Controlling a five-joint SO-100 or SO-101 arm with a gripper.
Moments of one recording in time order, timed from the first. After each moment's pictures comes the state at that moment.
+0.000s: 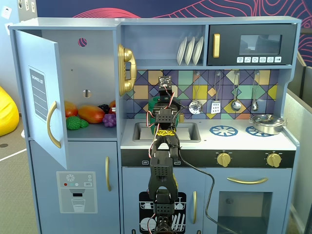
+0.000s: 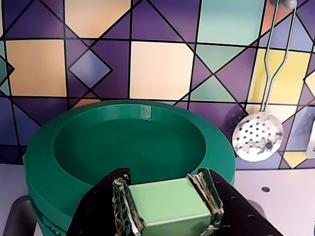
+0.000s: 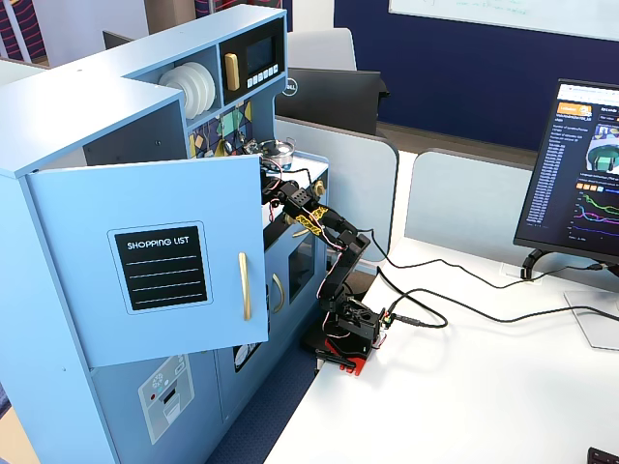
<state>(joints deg) 3.3 113.2 85.4 22.9 -98.3</state>
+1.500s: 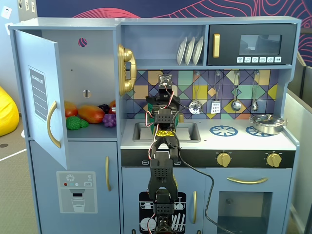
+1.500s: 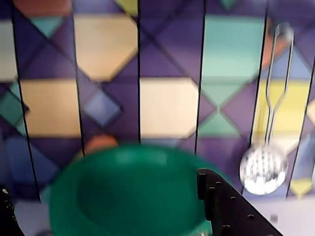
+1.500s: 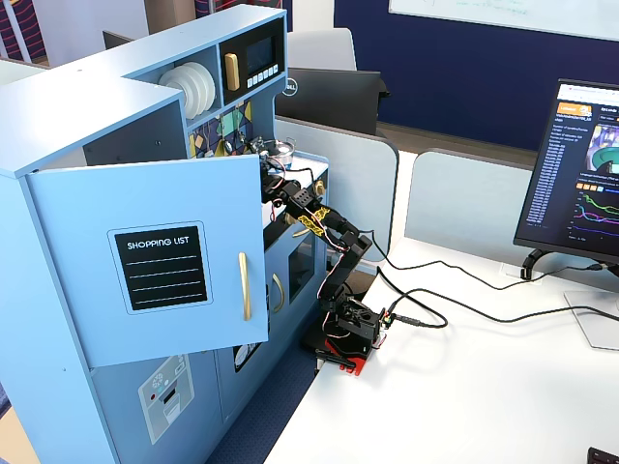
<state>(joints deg) 2.5 114.9 84.8 19.4 -95.5</state>
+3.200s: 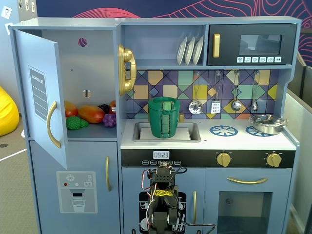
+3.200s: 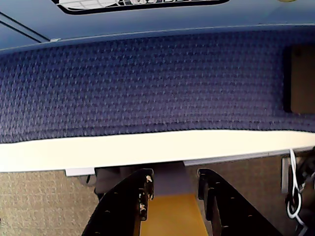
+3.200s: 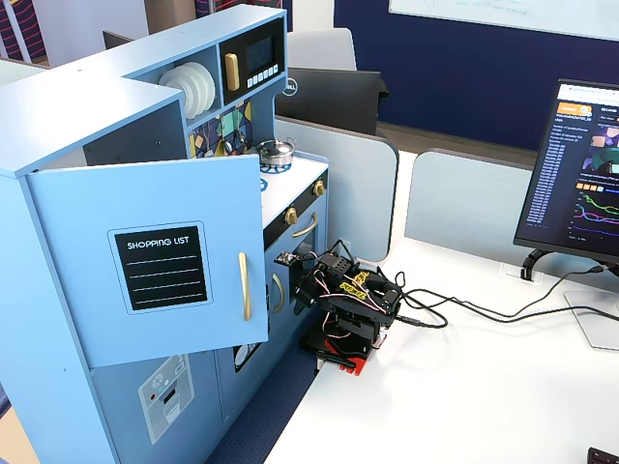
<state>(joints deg) 1.7 181.9 170.9 77.7 -94.5</state>
